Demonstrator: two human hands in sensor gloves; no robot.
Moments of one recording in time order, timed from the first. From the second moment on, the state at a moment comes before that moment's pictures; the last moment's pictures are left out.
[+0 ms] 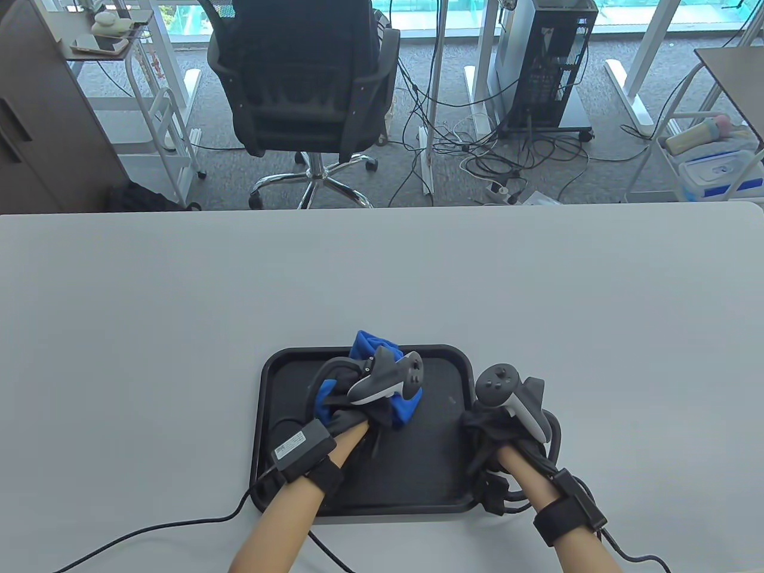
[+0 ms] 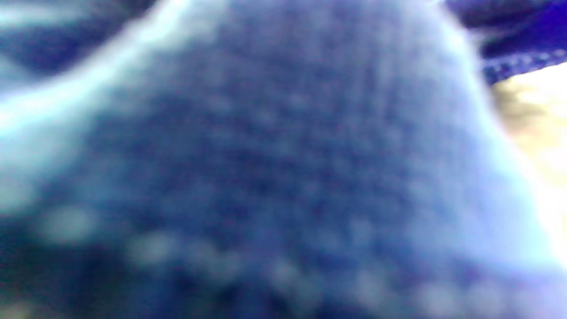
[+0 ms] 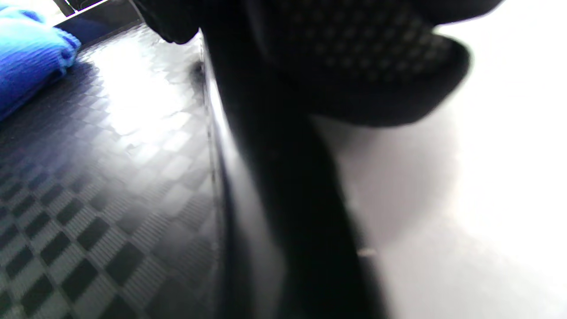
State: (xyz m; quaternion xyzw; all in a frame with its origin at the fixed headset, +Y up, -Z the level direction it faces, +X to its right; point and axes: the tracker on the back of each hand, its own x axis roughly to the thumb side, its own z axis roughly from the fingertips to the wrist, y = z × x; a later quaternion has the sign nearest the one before) left_hand -0.051 -0.747 -0.347 -0.17 -0.12 -0.12 0.97; right_hand 0.163 -0.775 -0.305 -0.10 0.24 0.94 0.20
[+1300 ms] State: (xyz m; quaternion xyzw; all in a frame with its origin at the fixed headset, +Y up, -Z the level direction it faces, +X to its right) left_hand -0.222 -0.605 -0.335 -0.07 0.05 0.03 1.00; right_hand 0.163 -0.775 -0.305 -0.09 0.24 0.94 0.21
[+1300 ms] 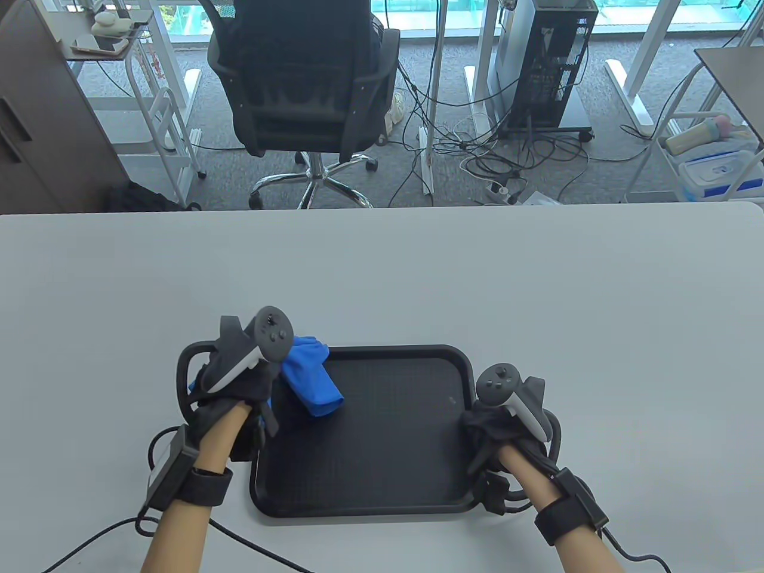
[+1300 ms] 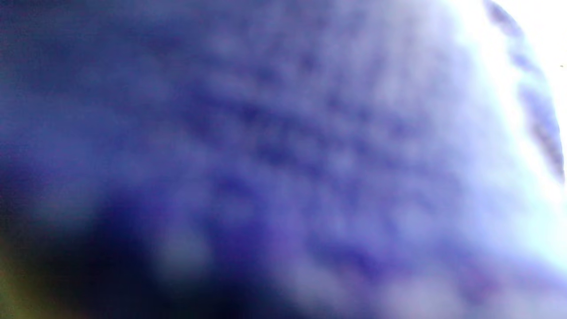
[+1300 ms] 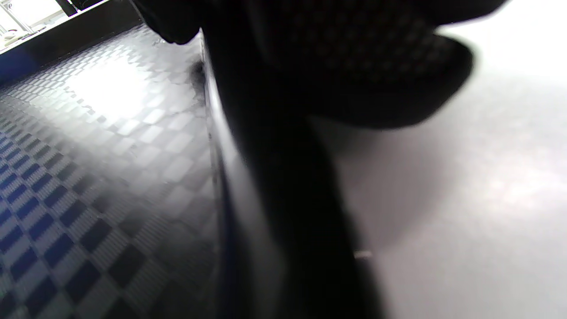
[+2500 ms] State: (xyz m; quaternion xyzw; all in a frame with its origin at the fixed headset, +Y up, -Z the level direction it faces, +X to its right) left_hand -0.305 -0.680 -0.290 -0.11 0.18 0.12 0.97; right_hand 0.177 -0.734 -0.304 -0.09 0.17 0.96 0.22
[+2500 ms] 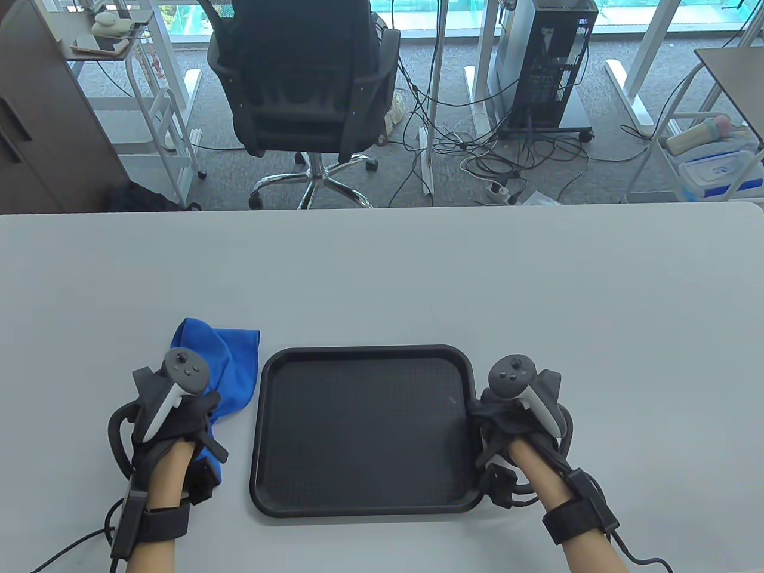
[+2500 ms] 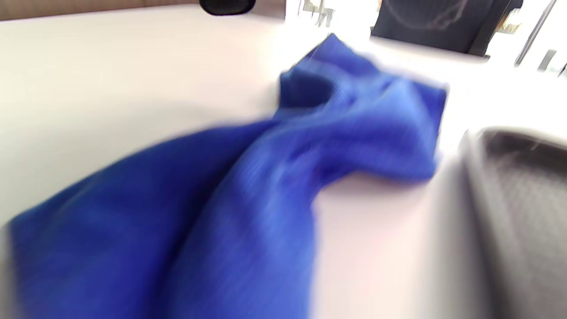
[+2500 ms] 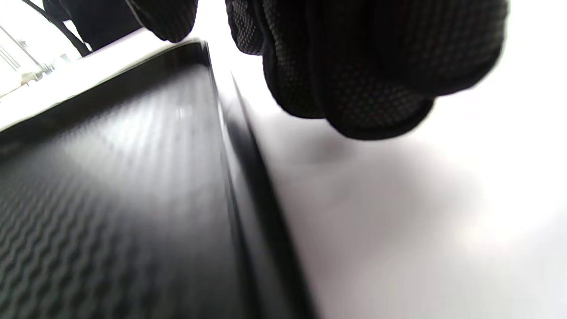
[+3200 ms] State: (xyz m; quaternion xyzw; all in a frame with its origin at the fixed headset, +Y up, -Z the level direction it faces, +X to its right) left_hand -0.204 -0.659 -0.259 0.03 -0.11 0.21 0.97; right_hand 0.115 -0.674 -0.255 0.17 -0.02 0.95 0.27
